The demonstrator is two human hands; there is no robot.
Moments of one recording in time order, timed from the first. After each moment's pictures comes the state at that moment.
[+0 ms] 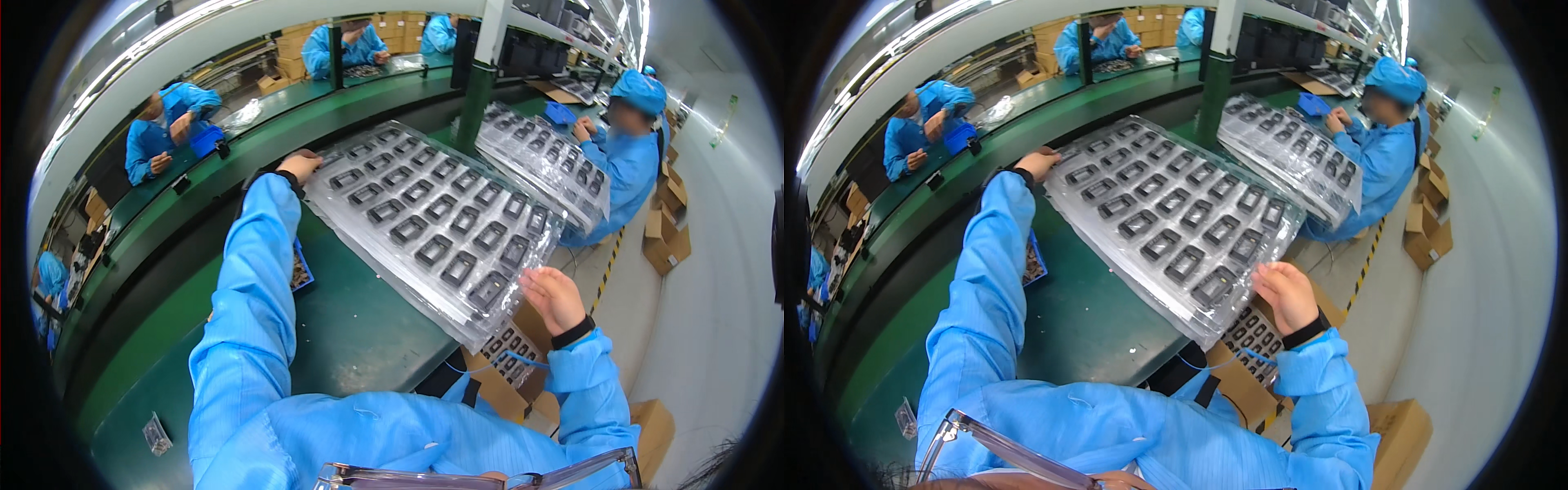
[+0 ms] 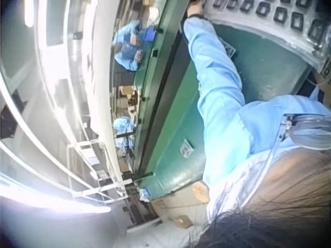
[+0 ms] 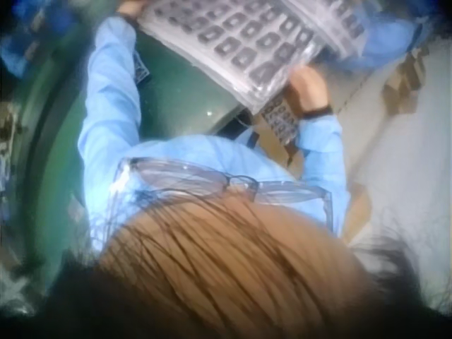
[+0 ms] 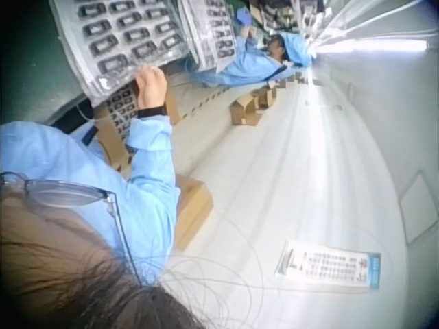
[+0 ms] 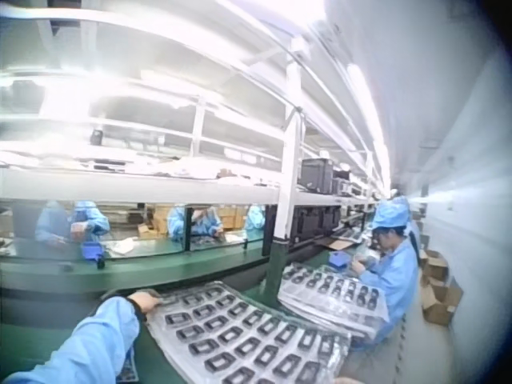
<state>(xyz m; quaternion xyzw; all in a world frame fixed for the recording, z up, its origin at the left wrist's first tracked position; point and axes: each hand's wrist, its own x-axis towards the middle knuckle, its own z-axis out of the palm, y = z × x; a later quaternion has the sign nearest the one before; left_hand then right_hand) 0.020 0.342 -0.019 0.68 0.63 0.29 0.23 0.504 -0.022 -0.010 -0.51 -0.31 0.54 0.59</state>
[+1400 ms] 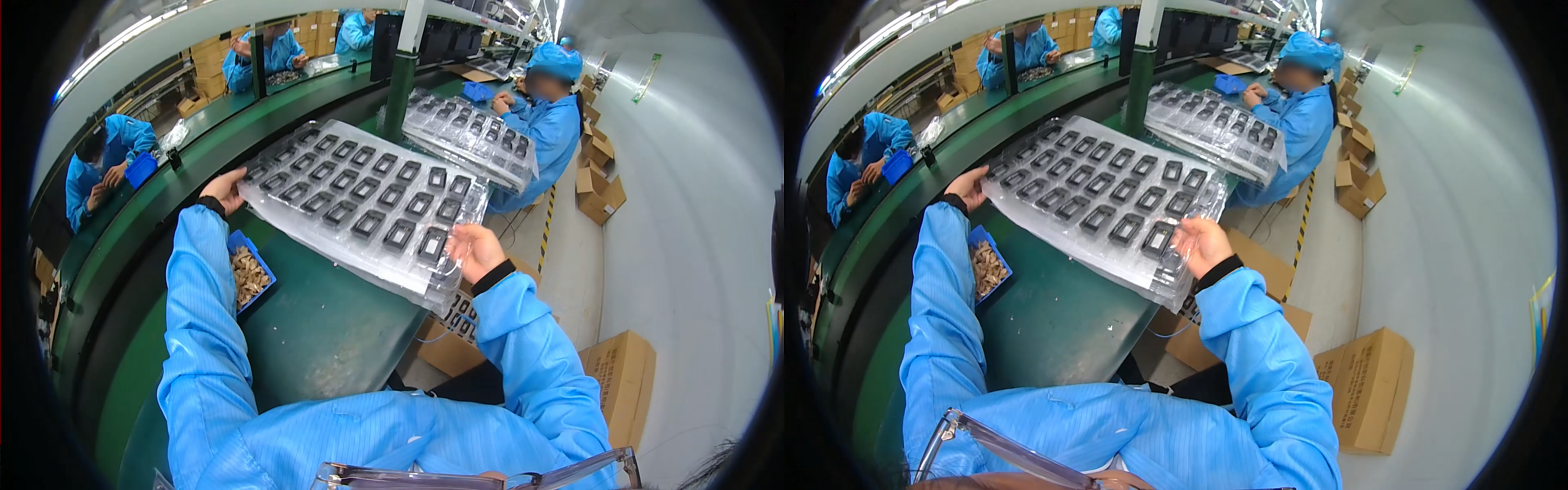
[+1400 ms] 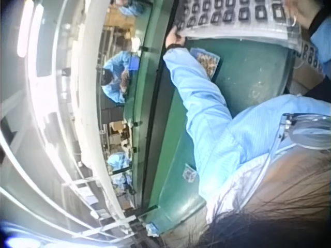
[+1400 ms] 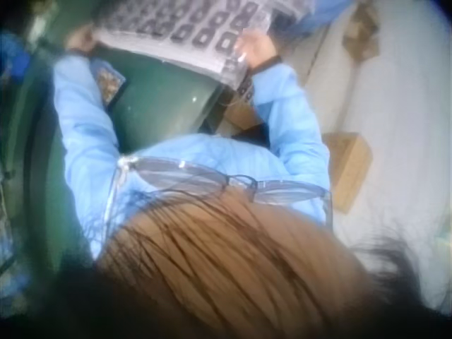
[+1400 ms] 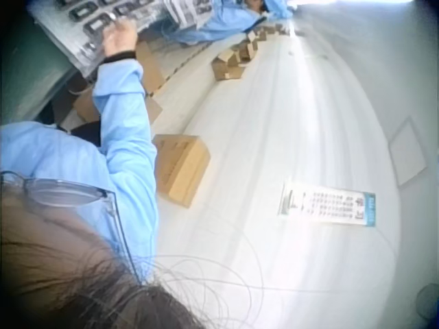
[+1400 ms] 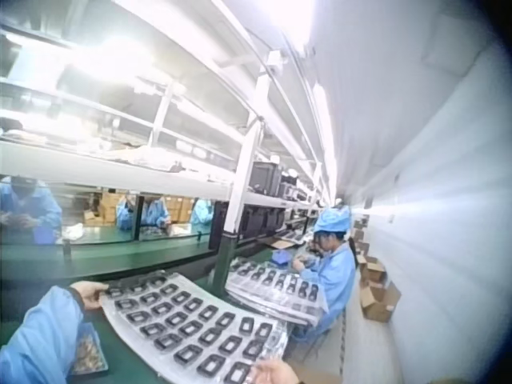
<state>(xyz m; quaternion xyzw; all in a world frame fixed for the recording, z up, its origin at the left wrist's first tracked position) 0.009 0.316 -0.023 0.31 0.39 0.49 0.72 0.468 0.016 -0.034 -0.34 -0.19 0.61 0.69</state>
